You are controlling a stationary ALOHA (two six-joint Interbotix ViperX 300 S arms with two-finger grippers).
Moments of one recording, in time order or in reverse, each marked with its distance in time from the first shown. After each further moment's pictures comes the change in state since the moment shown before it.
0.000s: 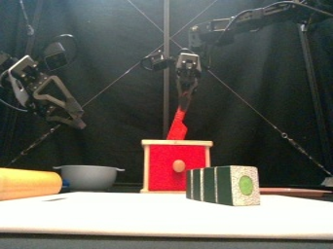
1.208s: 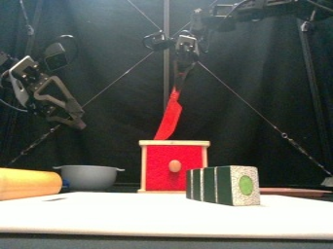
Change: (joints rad) left arm 0.006 0.000 0.000 0.000 0.000 0.000; right arm 0.000 -0.026 -0.144 -0.055 -0.048 0.015
